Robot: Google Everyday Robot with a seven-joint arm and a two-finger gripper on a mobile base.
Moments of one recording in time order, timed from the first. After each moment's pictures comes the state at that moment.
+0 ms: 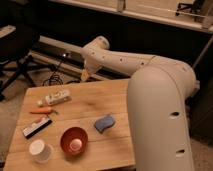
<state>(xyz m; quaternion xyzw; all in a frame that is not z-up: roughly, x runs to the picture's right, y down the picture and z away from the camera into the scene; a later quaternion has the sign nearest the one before) -0.088 -0.102 0.859 -0.16 -0.03 0.40 0.90</state>
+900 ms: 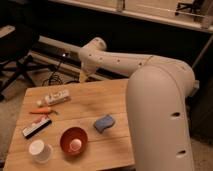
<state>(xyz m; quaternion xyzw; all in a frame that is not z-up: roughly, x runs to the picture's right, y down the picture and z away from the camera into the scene) -0.122 -0.084 0.846 -0.17 -0.05 0.33 0.93</state>
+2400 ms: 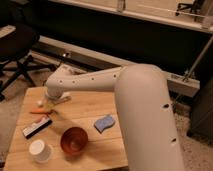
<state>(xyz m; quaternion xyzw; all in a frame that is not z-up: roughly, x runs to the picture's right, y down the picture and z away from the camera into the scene) -0.320 0.058 0.799 -0.24 -0.25 0.09 0.93</state>
